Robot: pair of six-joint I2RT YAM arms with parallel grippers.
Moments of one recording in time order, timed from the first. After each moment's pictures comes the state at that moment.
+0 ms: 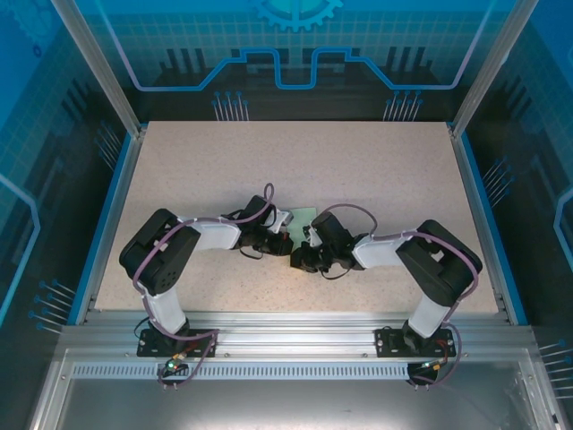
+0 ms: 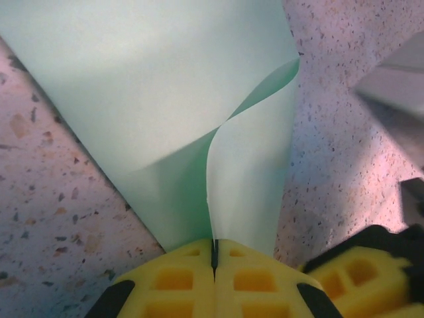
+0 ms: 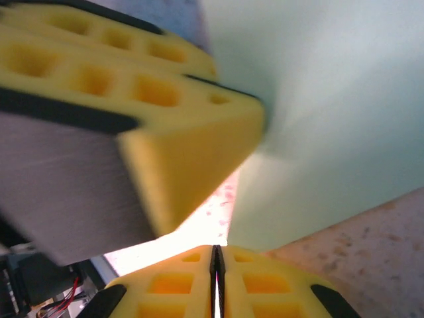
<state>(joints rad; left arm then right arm) -0.54 1.80 0.85 -0.06 0.52 -0.38 0.73 1.73 0.68 0.13 -0.50 0.94</state>
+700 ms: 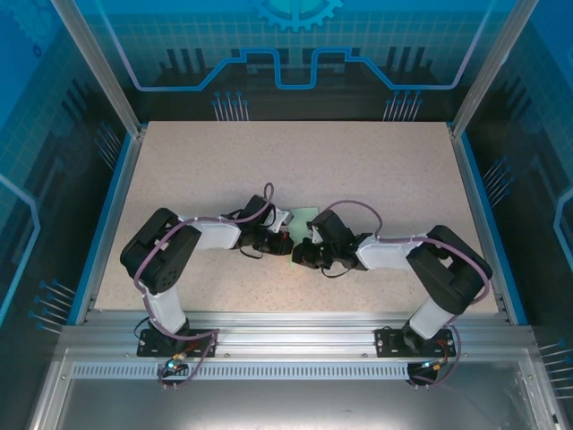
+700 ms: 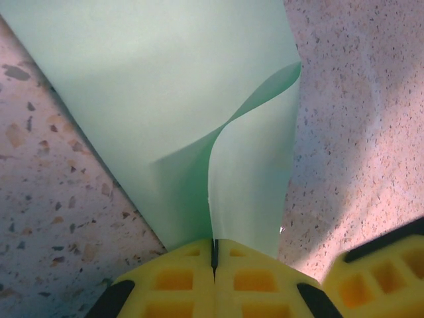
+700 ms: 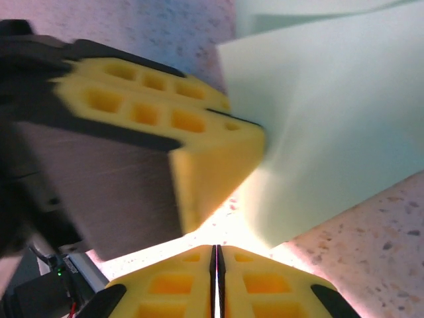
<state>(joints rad) -0.54 1.81 0.85 -0.05 0.54 -0.38 0.73 1.65 0.69 0.08 -0.40 0.95</state>
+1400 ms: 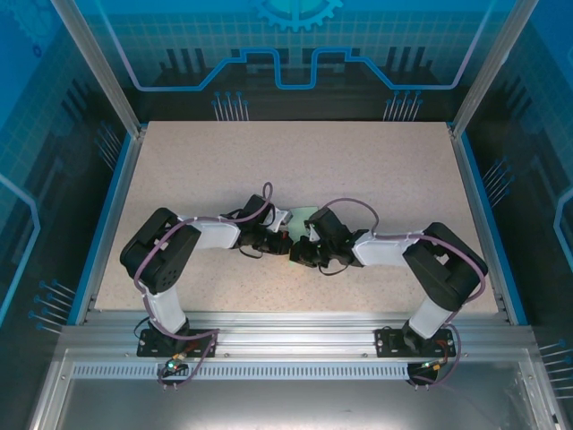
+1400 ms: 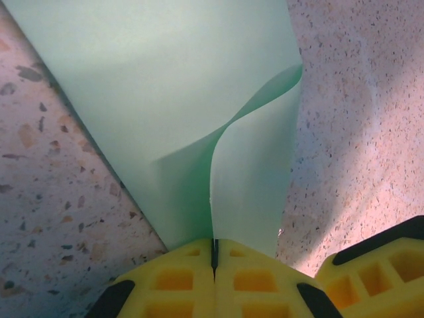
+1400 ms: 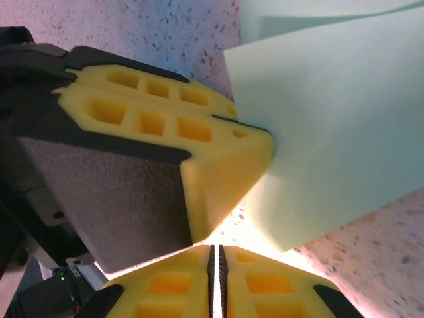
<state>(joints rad) -0.53 1.81 0.84 -0.05 0.54 -0.39 0.74 1.67 0.73 0.05 -0.40 0.96</state>
